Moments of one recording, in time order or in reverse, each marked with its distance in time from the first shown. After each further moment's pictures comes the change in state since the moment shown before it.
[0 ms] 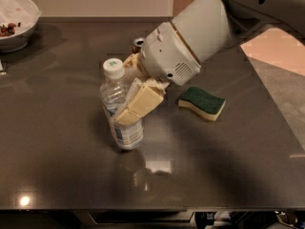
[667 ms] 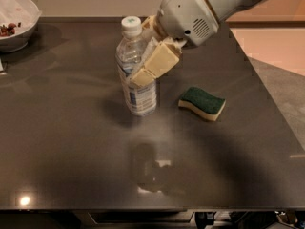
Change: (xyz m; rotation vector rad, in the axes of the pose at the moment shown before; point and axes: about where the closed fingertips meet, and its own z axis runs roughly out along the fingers) arm -0.004 -0.045 -0.058 0.066 0.019 0.012
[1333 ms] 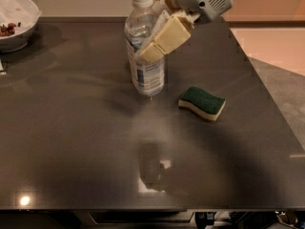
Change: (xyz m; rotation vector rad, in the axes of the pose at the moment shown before) arm -0.015 -0.019 -0.036 0.057 -0.001 -0.031
